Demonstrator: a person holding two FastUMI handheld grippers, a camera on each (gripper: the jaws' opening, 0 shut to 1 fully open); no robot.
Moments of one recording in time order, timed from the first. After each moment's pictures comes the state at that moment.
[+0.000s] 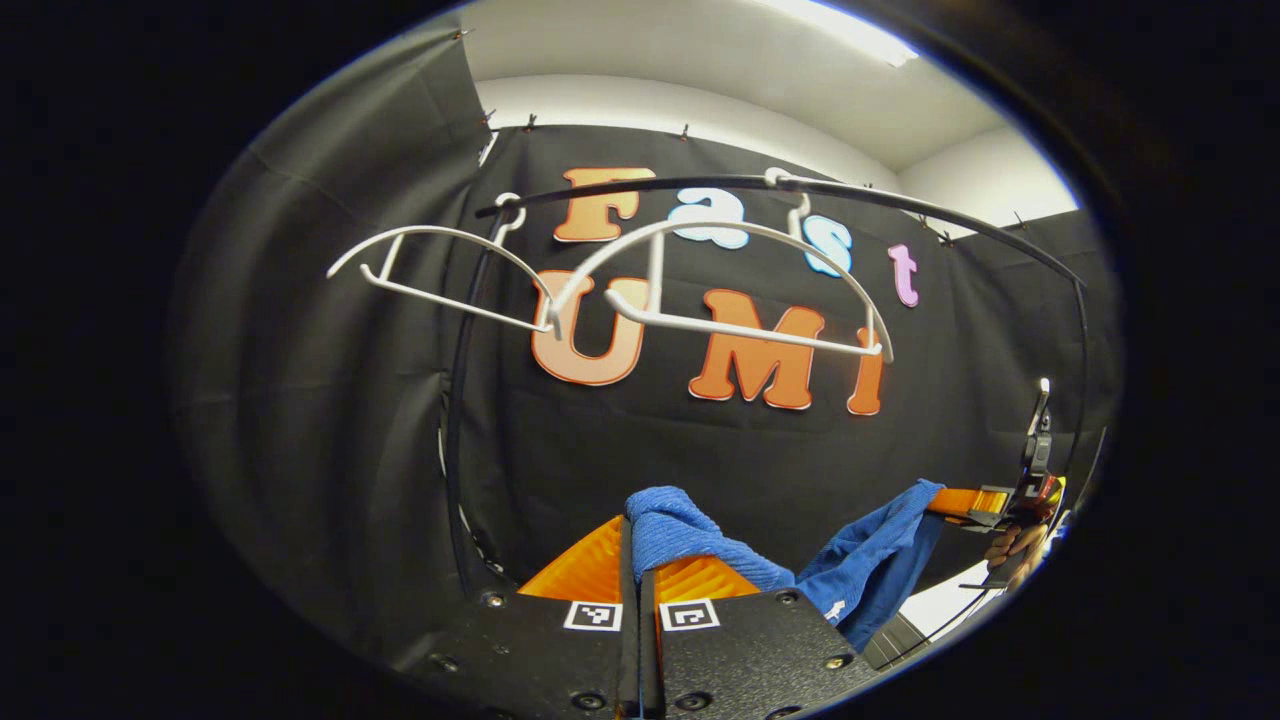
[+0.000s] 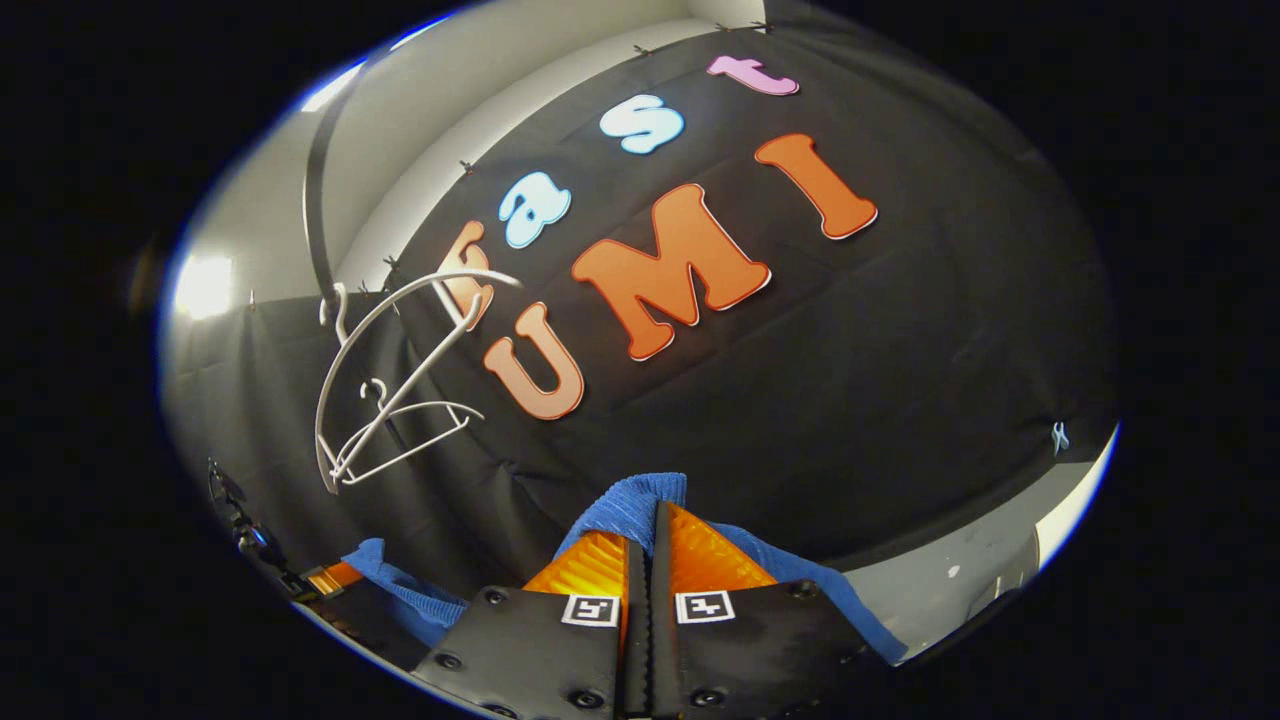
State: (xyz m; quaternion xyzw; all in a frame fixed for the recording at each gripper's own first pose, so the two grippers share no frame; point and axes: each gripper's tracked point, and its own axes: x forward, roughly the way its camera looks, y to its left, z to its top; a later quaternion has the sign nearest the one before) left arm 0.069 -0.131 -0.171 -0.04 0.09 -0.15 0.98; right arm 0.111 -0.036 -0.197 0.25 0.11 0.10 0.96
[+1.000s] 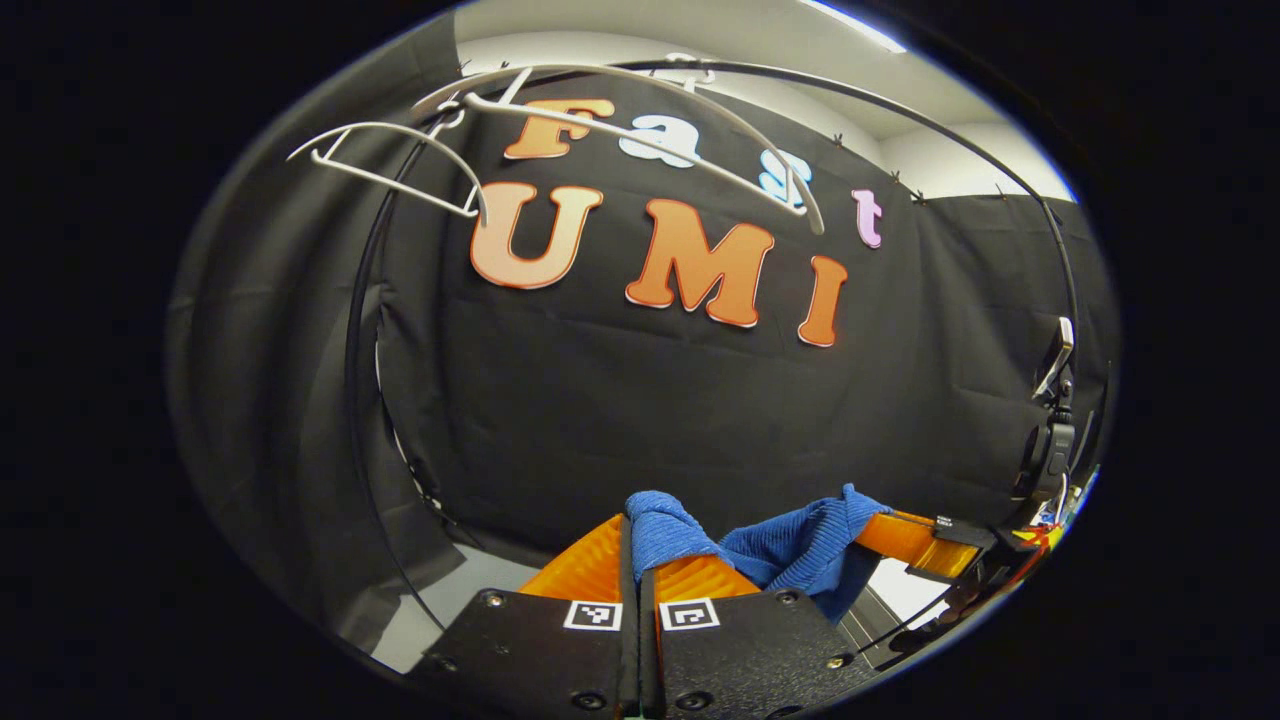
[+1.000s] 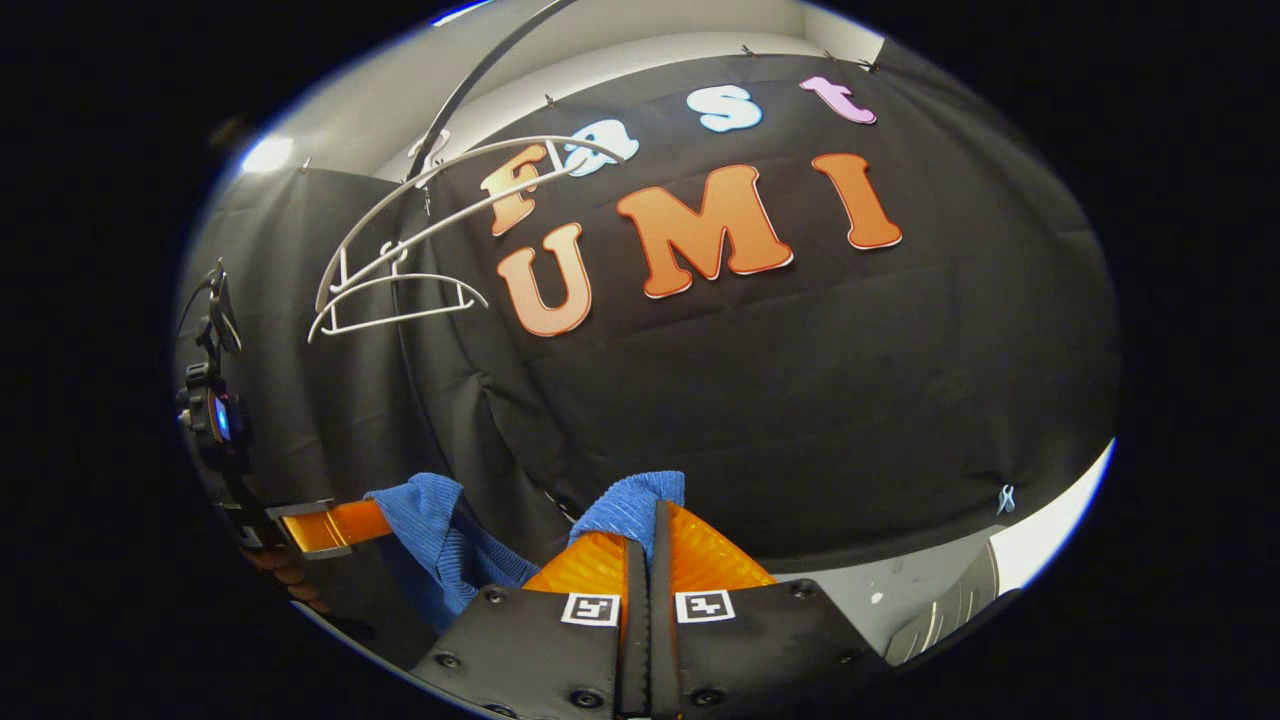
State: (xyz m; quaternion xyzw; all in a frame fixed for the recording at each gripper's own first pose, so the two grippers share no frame) left arm 0.022 -0.224 -0.314 -0.06 0.19 -0.19 0.96; right arm 0.051 0.014 -0.317 0.12 0.15 0.08 0.98
